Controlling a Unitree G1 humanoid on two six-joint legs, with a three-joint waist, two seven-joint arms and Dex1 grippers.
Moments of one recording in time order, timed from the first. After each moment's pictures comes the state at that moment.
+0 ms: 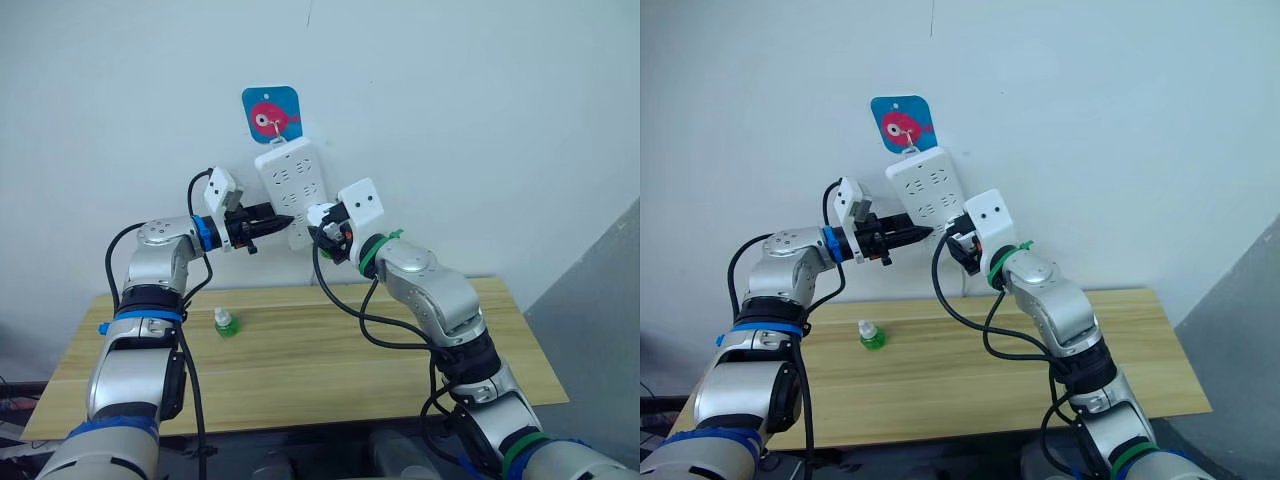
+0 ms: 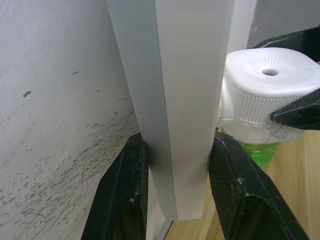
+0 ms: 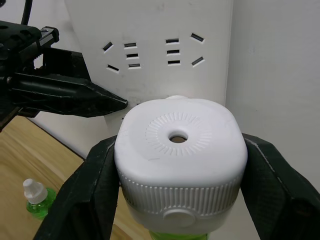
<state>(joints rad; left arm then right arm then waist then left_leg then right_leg) -0.83 0.52 0.08 0.76 -0.25 0.07 -1.18 -0.64 -0.02 0.25 -0.22 0.18 0.91 0.18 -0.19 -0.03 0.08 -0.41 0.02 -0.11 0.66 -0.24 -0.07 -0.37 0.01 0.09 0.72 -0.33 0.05</state>
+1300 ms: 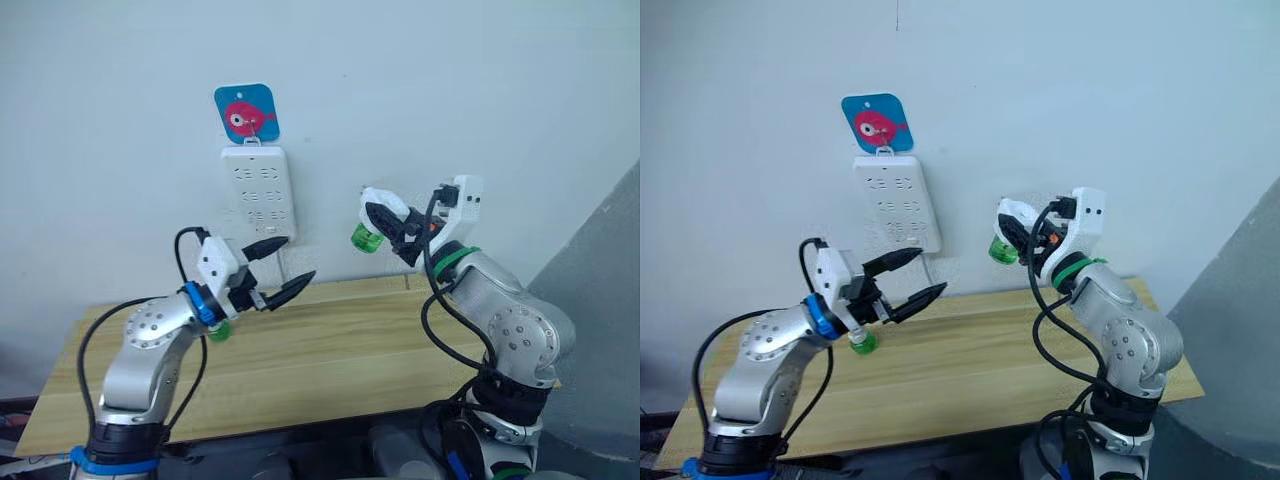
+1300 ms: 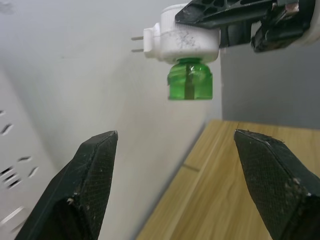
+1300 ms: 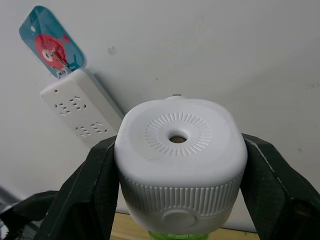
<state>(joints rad) -0.15 0.46 0.06 -0.31 -0.40 0.22 -0.82 -0.50 0.14 -0.28 -0.59 0.57 1.19 0.10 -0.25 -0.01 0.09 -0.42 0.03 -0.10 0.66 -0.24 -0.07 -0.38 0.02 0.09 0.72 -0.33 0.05</state>
